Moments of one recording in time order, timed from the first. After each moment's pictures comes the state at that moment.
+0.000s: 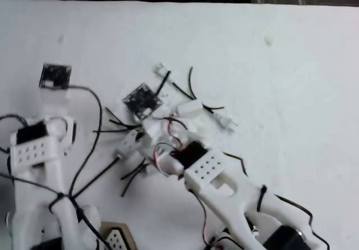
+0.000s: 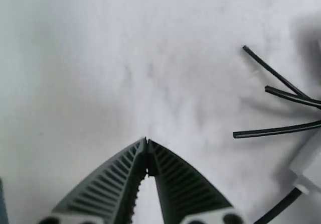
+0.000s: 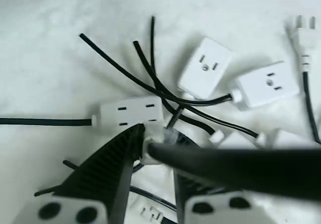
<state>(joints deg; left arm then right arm) -25.2 -35.4 55.1 53.5 -21.0 -45.2 -25.5 49.8 33.1 4.2</state>
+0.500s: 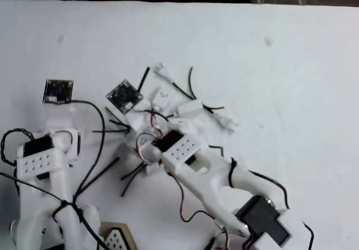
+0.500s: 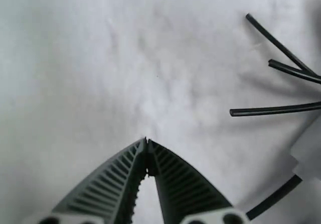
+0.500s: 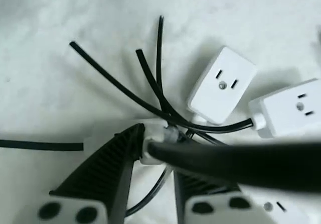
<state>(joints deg) -25.3 -37.4 62.2 51.4 -19.2 -46.1 -7.0 41.0 26.2 4.7</state>
